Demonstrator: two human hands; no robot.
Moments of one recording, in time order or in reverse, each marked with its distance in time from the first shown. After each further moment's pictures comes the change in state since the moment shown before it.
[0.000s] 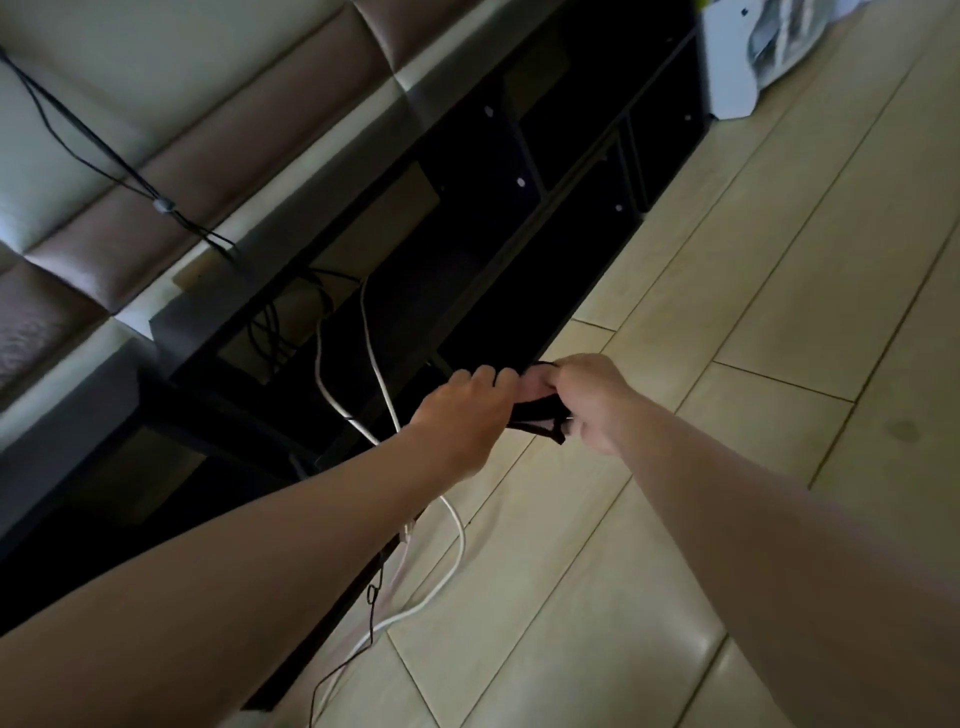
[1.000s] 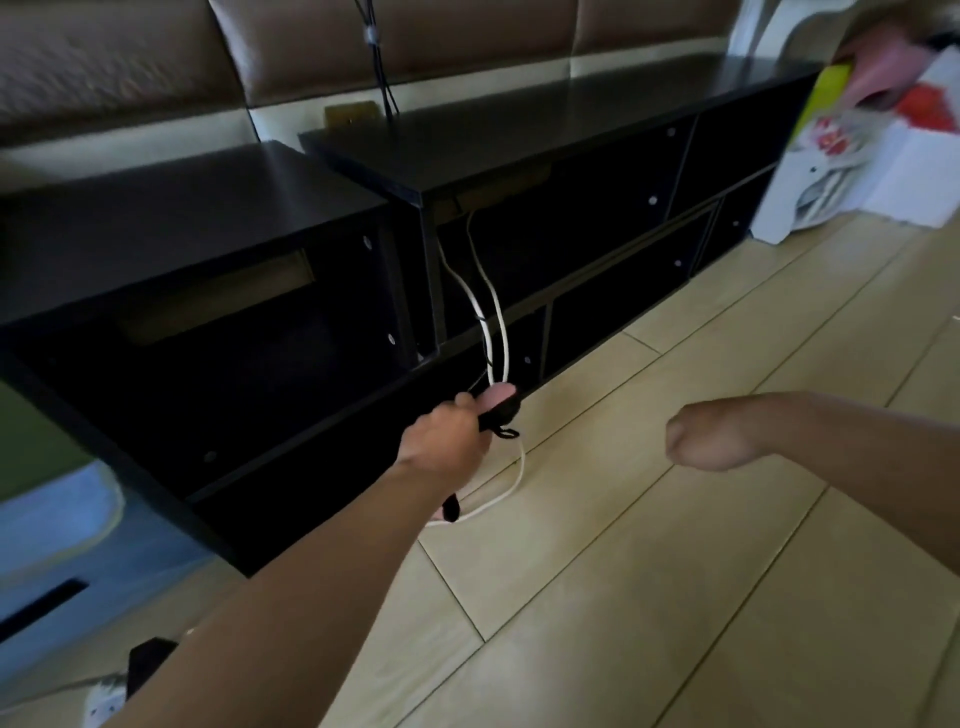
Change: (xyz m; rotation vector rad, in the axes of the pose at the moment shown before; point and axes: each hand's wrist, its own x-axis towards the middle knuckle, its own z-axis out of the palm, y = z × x) left_hand -0.177 -0.102 0.137 -0.696 0.043 -0.498; right_hand -0.104 0.024 0.083 -1.957 -0.112 0.229
